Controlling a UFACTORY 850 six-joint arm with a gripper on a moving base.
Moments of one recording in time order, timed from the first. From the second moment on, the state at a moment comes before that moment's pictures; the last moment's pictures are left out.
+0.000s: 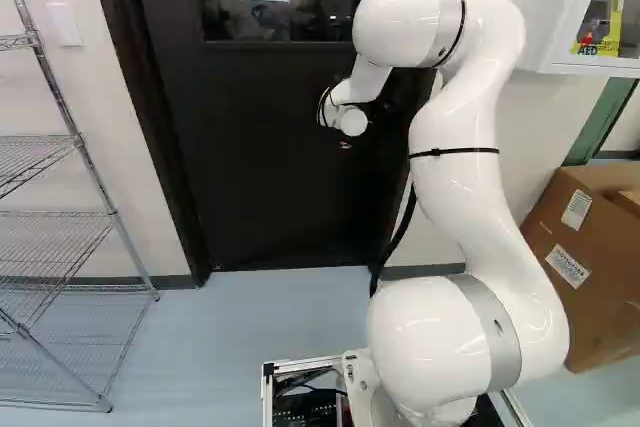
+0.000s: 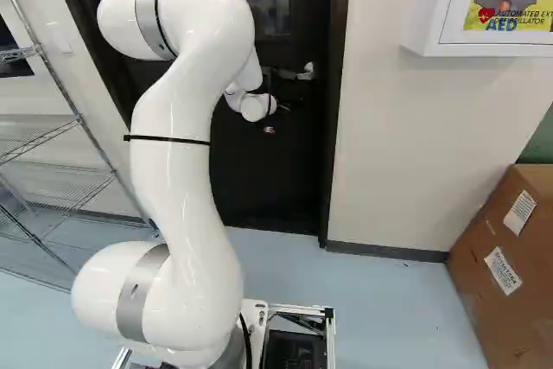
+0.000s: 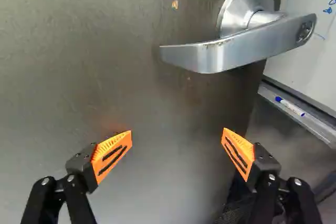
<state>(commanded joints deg) -1.0 -37.0 -70.5 15.5 44.9 0.0</state>
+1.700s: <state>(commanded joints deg) 8.2 -41.3 -76.5 14.7 44.9 0.0</state>
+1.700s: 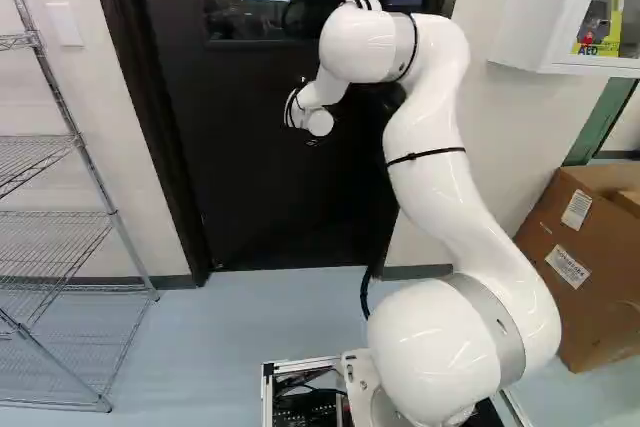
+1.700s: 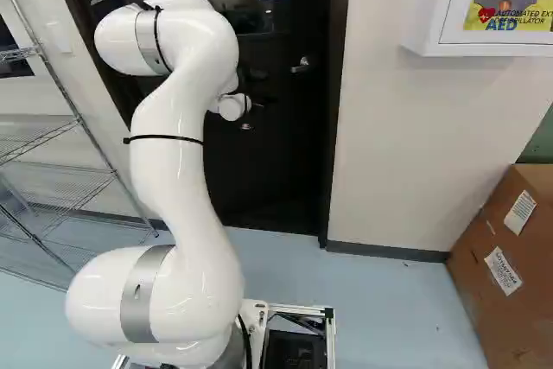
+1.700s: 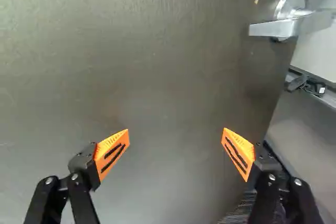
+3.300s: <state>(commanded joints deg) 6.1 -19.7 -48.3 1.9 44.9 0.0</state>
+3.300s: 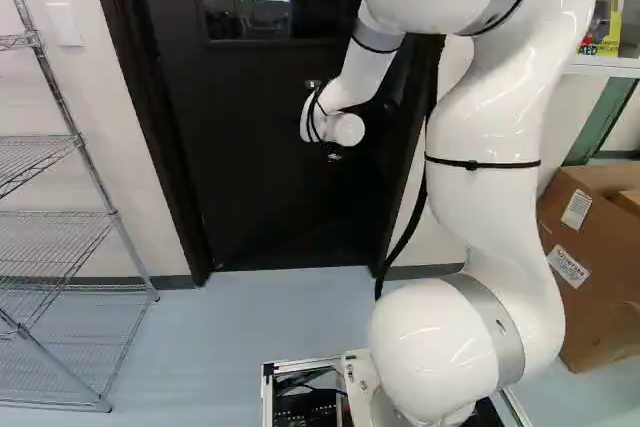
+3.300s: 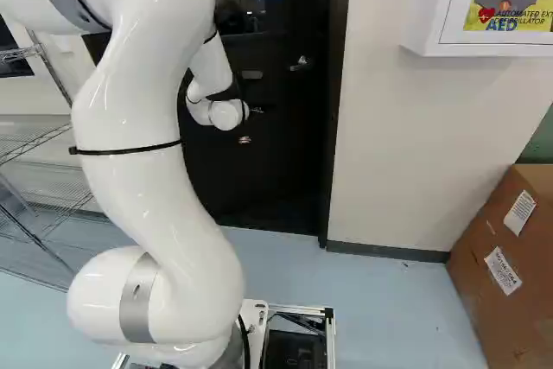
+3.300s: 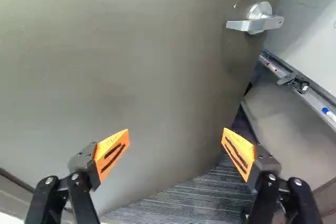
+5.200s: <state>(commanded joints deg) 4.6 -2.3 -28.6 -10.0 44.9 0.0</state>
